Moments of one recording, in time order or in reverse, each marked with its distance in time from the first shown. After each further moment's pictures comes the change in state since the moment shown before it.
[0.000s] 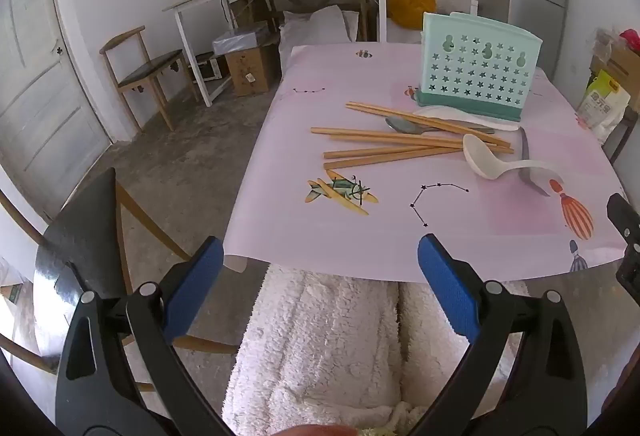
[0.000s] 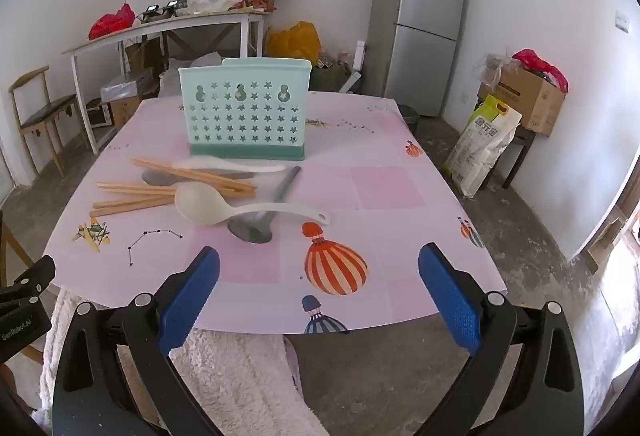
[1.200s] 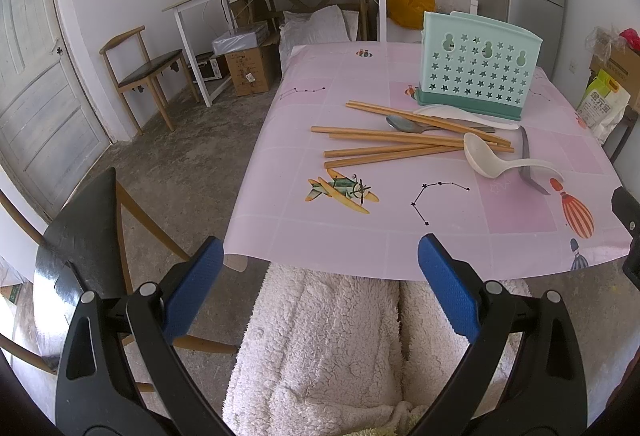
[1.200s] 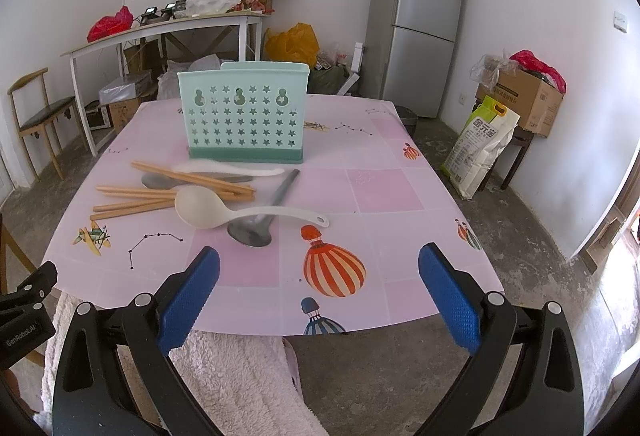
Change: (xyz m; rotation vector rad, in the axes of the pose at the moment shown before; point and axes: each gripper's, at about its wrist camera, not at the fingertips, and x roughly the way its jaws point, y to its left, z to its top) left arm 0.000 0.000 0.000 -0.001 0.007 -0.003; right arm -0.002 0.000 0.001 0.007 -0.004 0.003
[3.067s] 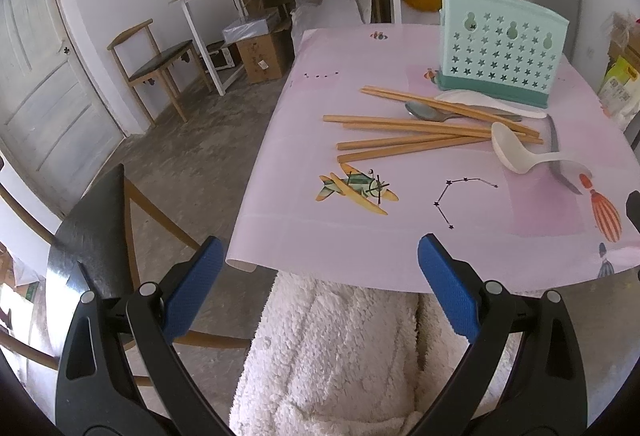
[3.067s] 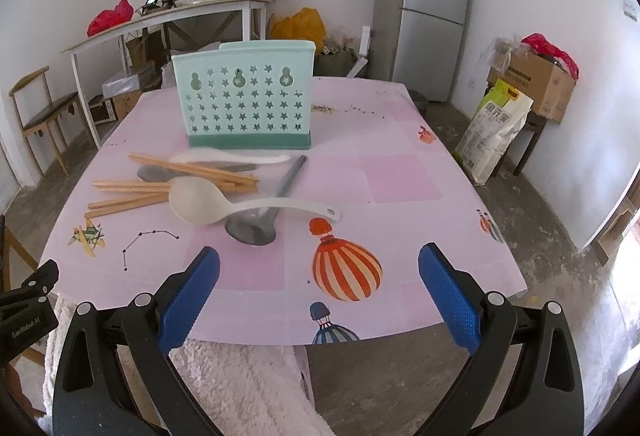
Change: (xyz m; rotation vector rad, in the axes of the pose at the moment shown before) left arm 0.021 0.009 -0.003 0.008 0.094 0.051; right arm 0.032 0.001 0.003 0.015 0.062 0.041
